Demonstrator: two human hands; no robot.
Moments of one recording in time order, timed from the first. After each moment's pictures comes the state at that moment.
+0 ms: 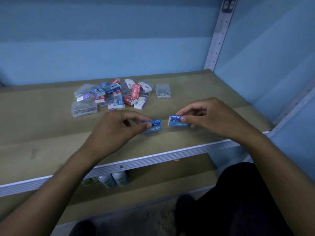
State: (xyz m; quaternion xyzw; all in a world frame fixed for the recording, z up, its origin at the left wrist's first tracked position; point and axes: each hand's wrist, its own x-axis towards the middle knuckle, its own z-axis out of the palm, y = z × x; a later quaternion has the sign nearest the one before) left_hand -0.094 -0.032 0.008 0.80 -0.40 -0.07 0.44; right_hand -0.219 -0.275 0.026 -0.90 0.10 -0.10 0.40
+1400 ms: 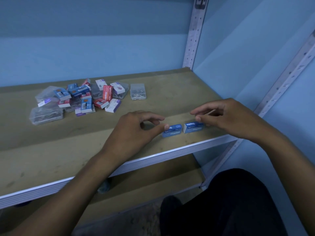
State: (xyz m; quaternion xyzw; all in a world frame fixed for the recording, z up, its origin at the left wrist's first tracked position) left_hand -0.072 -0.037 0.029 0.84 -0.37 0.03 0.39; right_hand -0.165 -0.294 0.043 -0.92 0.07 -0.11 0.36
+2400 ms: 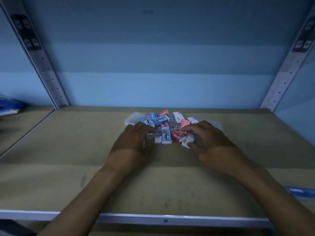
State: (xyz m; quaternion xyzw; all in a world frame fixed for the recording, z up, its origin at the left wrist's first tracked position) left_hand 0.004 0.010 -0.018 0.89 -0.35 0.18 0.25; right_hand -0.088 -0.227 -0.003 -0.96 0.00 -0.13 0.24
